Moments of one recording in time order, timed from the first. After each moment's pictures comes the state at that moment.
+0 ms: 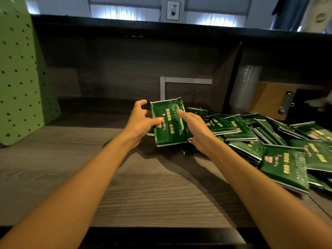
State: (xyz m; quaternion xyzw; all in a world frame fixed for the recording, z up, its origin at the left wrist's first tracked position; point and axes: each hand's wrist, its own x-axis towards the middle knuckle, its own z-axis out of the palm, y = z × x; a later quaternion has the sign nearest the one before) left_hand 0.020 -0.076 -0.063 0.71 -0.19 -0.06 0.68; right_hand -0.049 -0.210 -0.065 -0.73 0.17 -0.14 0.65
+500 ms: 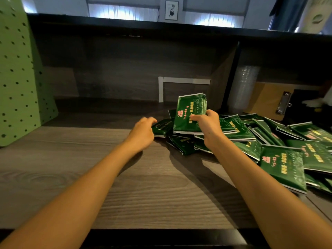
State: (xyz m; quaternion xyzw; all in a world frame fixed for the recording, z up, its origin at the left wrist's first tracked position) left_hand 0.027 -0.082 -0.088 0.90 -0.29 0.05 0.33; right_hand -0.046 -0.239 -0.063 -0.68 0.23 -0.29 0.63
